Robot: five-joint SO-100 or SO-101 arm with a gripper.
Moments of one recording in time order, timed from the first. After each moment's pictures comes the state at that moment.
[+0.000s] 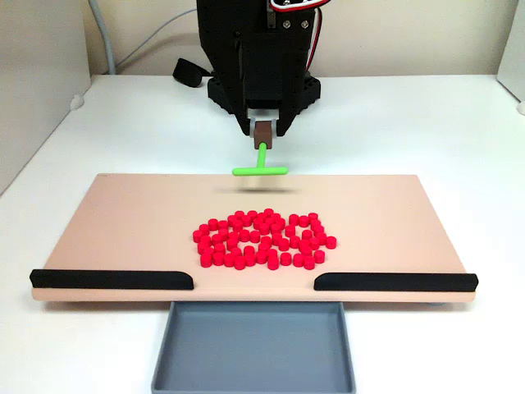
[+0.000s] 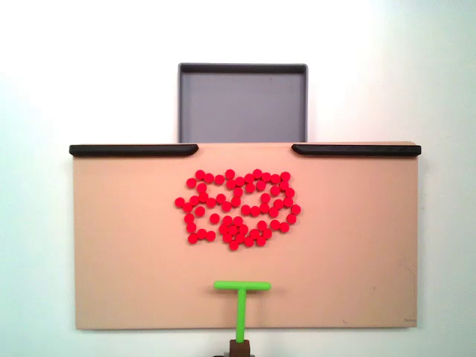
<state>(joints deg) 1.3 109.7 121.3 77.3 -86.9</state>
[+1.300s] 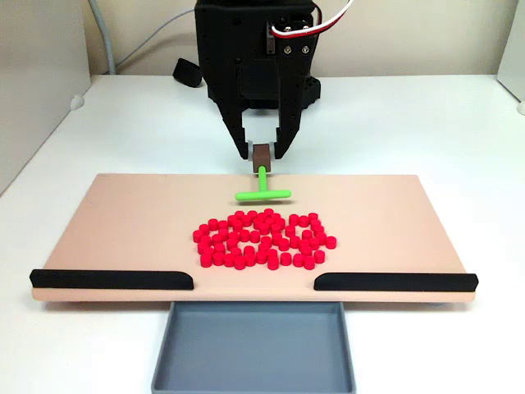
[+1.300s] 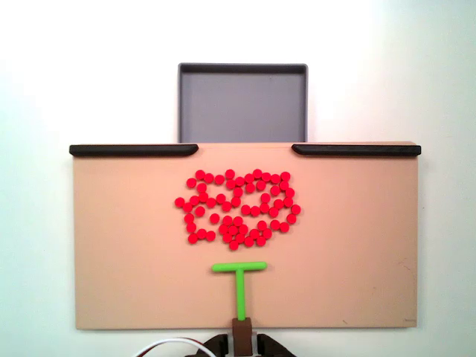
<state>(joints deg) 2.3 106.3 124.0 69.6 -91.6</state>
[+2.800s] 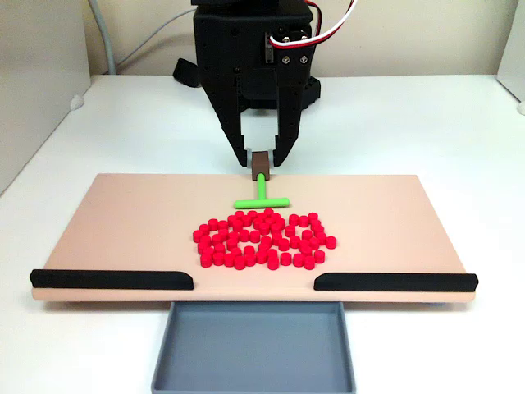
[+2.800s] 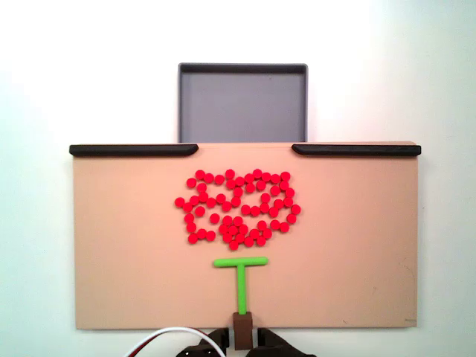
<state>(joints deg) 2.3 104.2 124.0 67.9 -91.6</state>
